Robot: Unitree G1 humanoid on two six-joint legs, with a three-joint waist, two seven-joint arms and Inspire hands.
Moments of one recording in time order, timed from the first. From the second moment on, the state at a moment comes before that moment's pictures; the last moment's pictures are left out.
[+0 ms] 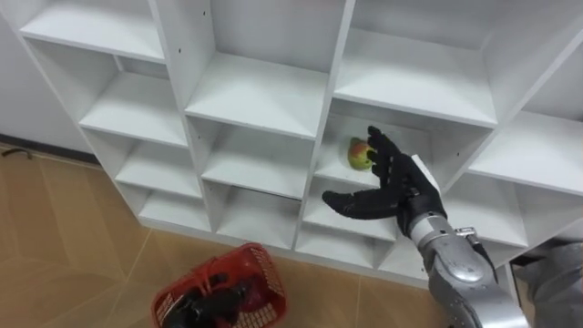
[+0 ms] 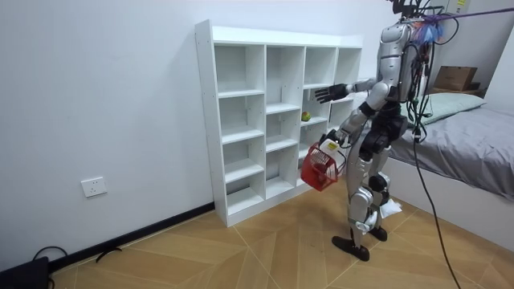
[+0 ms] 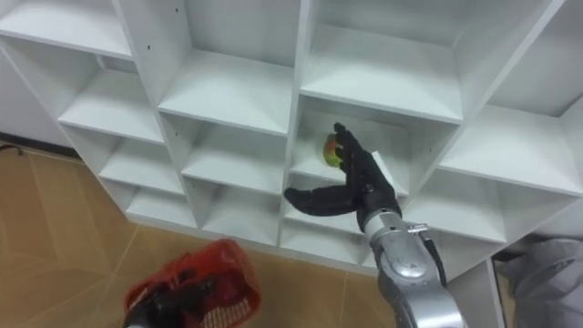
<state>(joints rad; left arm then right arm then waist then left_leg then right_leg) 0.10 0.20 -0.22 0.75 -0.75 0.07 -0.06 -0.05 -0.28 0.18 0.16 0.24 0.10 -0.08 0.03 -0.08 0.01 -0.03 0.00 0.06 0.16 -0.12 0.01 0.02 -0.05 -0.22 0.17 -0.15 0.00</state>
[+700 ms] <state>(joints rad) 0.14 0.19 -0.10 0.95 -0.71 0.01 -0.08 -0.06 -0.28 0.15 0.27 0.22 0.08 -0.19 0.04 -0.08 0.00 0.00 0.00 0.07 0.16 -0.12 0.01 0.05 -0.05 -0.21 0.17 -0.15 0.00</state>
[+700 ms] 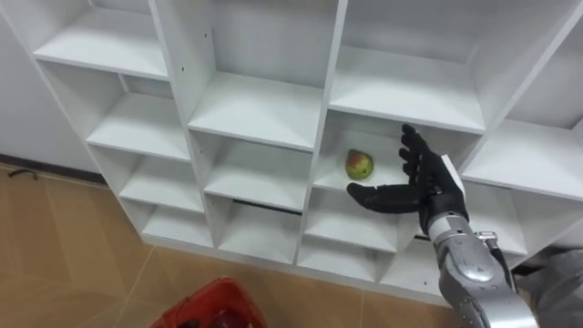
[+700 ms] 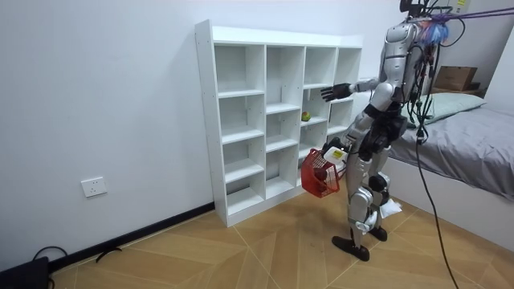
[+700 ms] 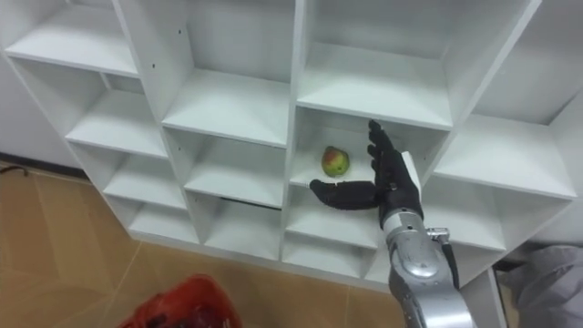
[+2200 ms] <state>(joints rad) -0.19 0.18 -0.19 1.10 -0.76 -0.03 -0.05 -0.68 -0.31 0.13 1.05 0.36 0.00 -0.46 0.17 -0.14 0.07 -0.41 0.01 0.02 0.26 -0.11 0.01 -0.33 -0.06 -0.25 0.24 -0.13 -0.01</state>
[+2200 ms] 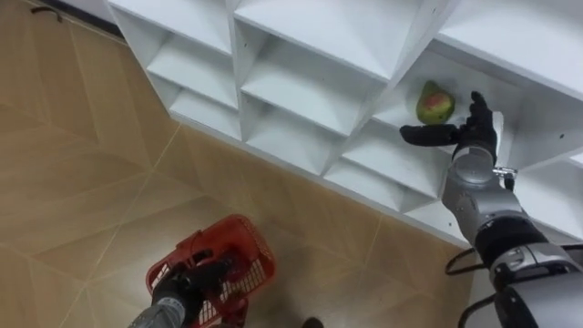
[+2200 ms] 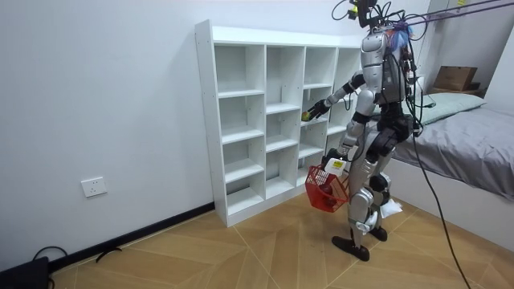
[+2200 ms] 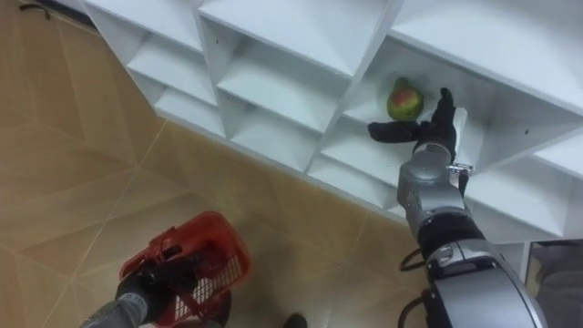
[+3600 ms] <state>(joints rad) -0.18 0.16 -0.34 1.10 -0.83 -0.06 -0.07 -0.69 -0.35 0.11 1.05 0.39 -0.07 -0.60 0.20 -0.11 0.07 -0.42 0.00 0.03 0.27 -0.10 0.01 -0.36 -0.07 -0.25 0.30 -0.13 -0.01</state>
